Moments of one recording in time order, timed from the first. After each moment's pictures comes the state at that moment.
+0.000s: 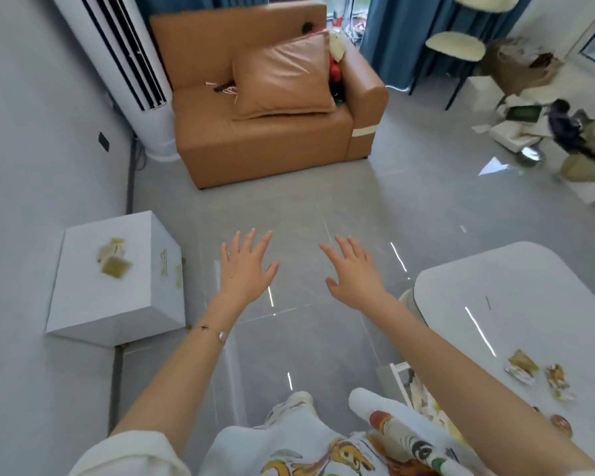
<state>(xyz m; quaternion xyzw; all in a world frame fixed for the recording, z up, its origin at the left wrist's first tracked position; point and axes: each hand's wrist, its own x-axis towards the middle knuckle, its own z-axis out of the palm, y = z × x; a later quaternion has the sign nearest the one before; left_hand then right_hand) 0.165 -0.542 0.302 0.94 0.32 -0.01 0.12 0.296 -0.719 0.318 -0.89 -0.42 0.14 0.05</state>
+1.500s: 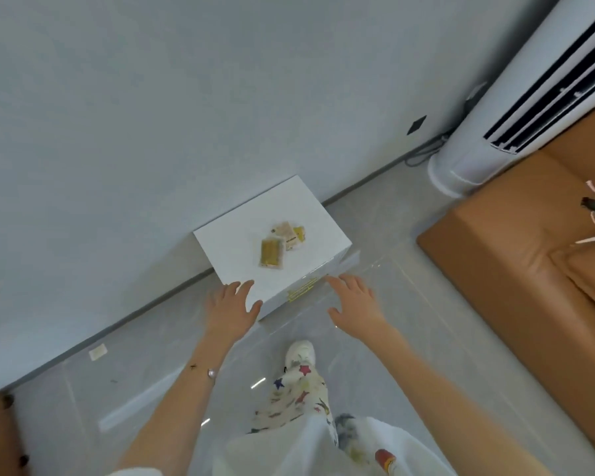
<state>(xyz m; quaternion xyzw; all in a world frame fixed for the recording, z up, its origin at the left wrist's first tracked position) 0.049 -0.169 0.150 0.51 0.81 -0.03 0.27 0.288 -0.071 0.191 -0.51 -0.81 0.28 -0.13</state>
